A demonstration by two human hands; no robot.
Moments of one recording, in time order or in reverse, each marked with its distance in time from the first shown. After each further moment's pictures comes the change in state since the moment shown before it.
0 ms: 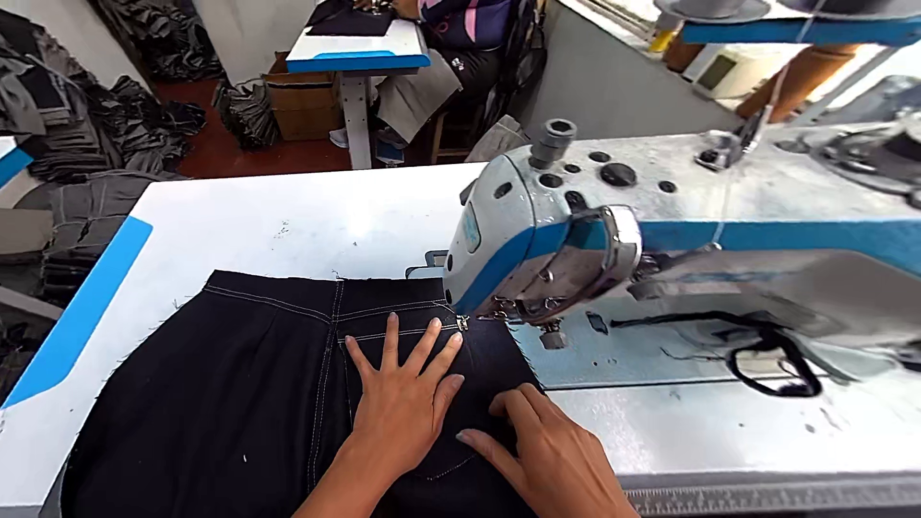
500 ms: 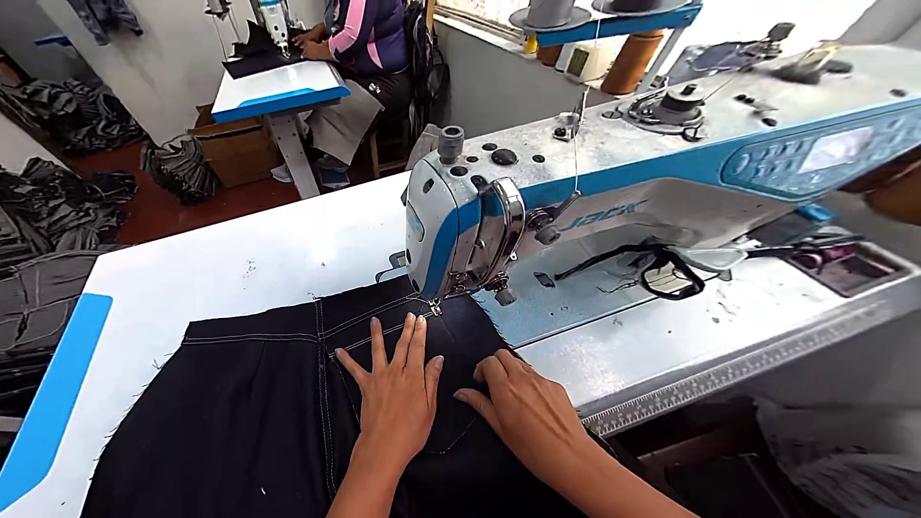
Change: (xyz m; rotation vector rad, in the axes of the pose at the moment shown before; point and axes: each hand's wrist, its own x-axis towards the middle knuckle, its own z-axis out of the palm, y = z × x) left_hand 0.001 -0.002 -0.001 -0.020 -0.015 -0.010; right_hand -0.002 -0.024 0.007 -0.138 0.013 0.162
